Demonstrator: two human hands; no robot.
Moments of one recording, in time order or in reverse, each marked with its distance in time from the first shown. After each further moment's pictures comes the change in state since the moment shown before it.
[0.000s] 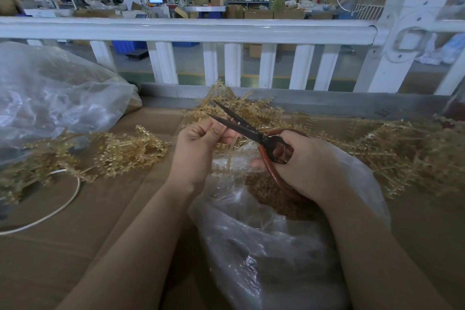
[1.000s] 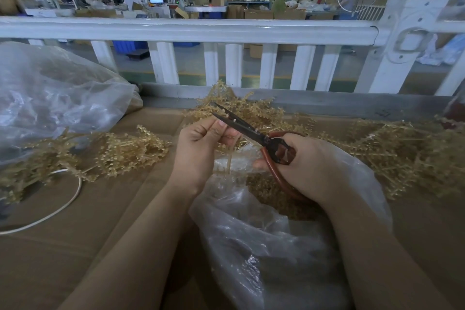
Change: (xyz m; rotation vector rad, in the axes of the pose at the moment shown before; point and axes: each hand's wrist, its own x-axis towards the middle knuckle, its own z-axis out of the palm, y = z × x) left_hand -0.001 0.002 0.000 0.089 0.000 0.062; right_hand 0.002 0.008 0.005 -0.021 0.017 0.007
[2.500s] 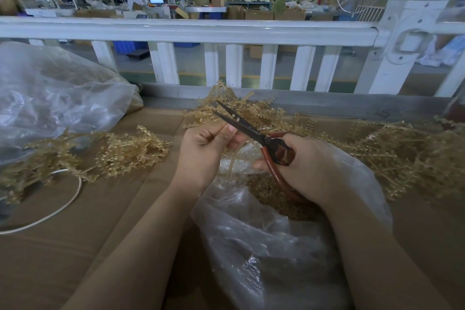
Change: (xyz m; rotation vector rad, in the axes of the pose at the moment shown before) left_hand 0.000 -0.008 0.000 0.054 -0.056 0.083; right_hand 0.001 0.002 0.005 0.042 0.016 -0.031
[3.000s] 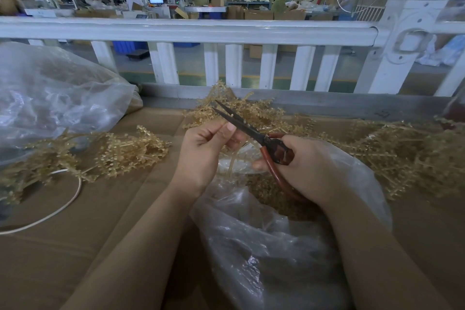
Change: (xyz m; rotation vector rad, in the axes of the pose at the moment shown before) left_hand 0.000 0.002 0.001 -0.094 -0.022 -0.017; right_hand 0.004 0.009 0.011 0.123 0.011 0.042
